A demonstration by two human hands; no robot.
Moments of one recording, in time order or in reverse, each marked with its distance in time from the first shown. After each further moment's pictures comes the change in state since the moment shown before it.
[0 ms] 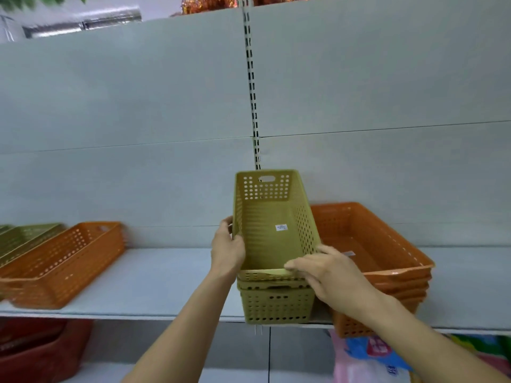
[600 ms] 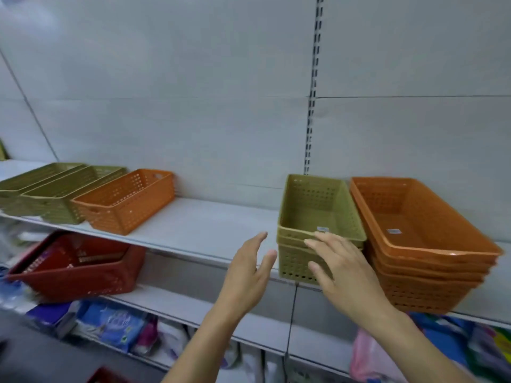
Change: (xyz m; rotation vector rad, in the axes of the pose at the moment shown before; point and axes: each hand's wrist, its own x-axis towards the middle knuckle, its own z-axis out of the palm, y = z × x) left_hand -0.118 -0.059 -0.060 0.373 -0.096 0.165; right_hand -0.022 -0.060 0.053 0.088 0.058 0.140
